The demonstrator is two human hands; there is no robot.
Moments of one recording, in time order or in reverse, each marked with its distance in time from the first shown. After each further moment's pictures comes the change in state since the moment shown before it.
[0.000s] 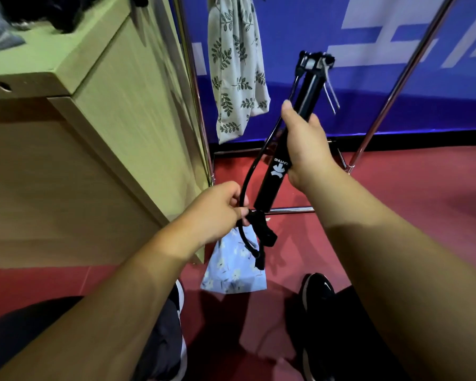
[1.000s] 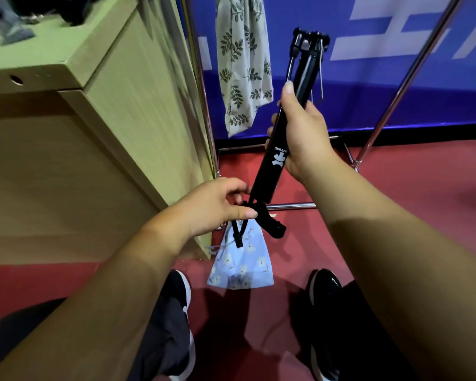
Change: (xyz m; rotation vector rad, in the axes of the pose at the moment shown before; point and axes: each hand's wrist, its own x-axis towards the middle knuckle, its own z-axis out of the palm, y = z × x) left_hand 0.005 -0.018 -0.031 0.060 -0.154 0.137; right_hand -0.011 -0.003 0.017 0.111 -0.117 -0.028
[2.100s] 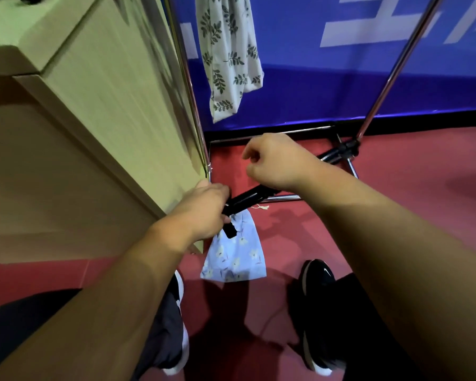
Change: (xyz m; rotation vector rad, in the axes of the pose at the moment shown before) left_hand 0.018 -0.033 0.028 0.787 0.029 -0.020; right_hand -0.023 0.015 -0.024 -1.481 -0.444 -0.253
